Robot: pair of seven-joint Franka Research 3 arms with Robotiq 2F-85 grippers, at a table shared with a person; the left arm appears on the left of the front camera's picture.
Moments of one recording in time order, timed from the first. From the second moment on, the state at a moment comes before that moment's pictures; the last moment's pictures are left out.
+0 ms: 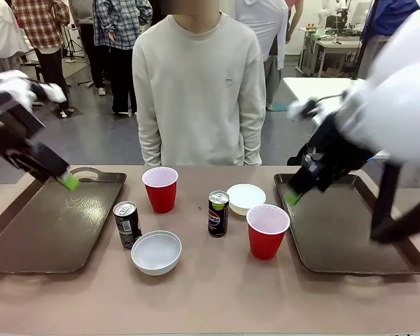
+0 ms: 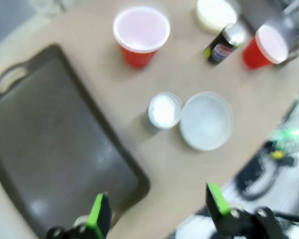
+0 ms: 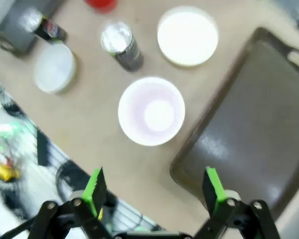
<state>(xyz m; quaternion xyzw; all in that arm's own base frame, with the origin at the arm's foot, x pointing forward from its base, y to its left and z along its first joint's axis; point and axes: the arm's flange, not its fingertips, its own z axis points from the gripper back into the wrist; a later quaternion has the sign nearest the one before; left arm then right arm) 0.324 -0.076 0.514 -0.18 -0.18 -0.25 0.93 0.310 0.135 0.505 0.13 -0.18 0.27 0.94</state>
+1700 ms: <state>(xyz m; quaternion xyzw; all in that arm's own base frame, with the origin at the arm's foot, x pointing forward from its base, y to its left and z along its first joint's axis) 0.326 0.091 0.494 -0.46 -0.17 -0.09 0.87 0.280 -0.096 0.463 0.50 -0.14 0.10 0.85</state>
